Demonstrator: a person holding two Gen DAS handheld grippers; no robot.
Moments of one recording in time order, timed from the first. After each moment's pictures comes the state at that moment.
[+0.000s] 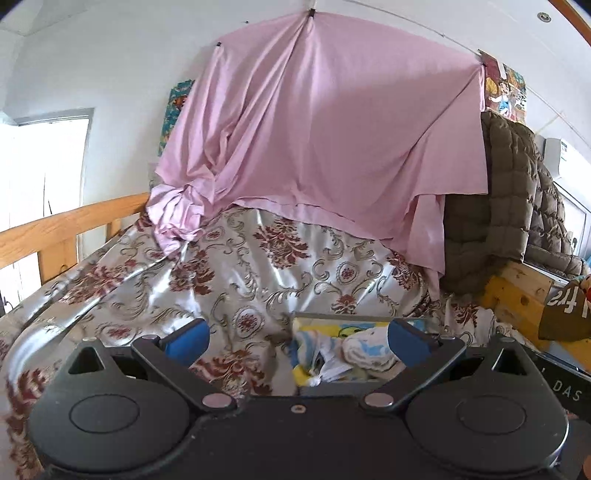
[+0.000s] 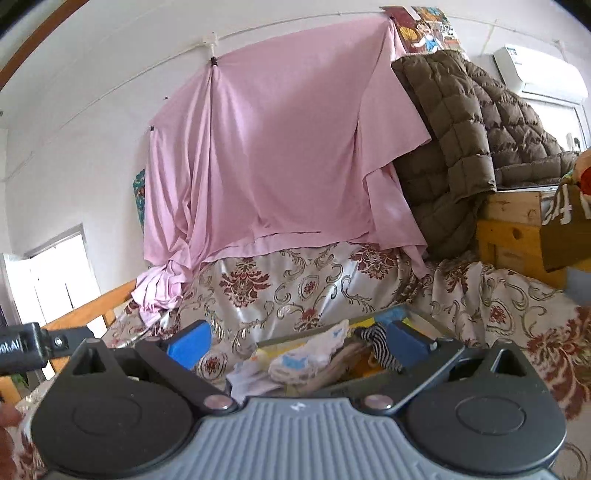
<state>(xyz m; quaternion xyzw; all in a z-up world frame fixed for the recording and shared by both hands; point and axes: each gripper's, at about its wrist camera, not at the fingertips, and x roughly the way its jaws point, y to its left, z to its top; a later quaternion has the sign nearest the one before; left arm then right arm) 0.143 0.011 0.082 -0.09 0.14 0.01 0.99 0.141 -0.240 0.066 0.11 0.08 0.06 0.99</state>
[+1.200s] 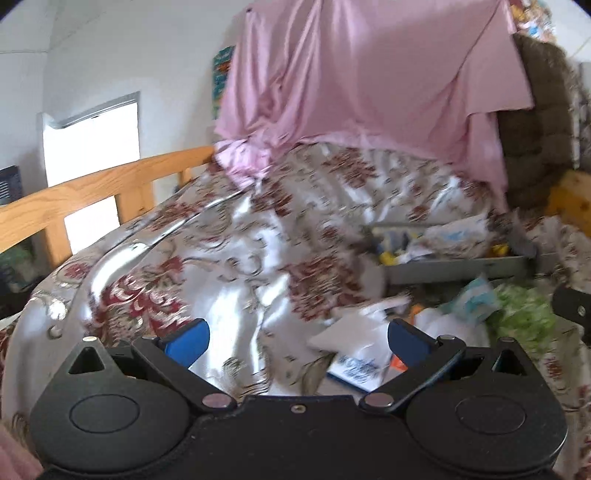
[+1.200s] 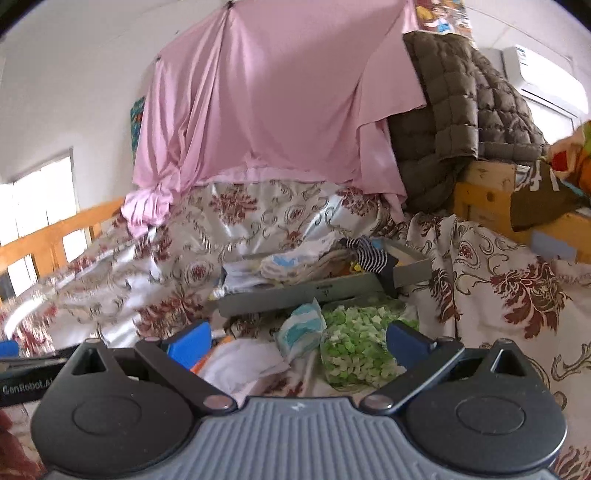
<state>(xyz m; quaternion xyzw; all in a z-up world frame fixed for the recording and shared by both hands) 0.087 0.019 -0.011 -0.02 0.22 0.12 0.97 0.084 -0.194 0.007 0.02 0.17 0.04 0.98</state>
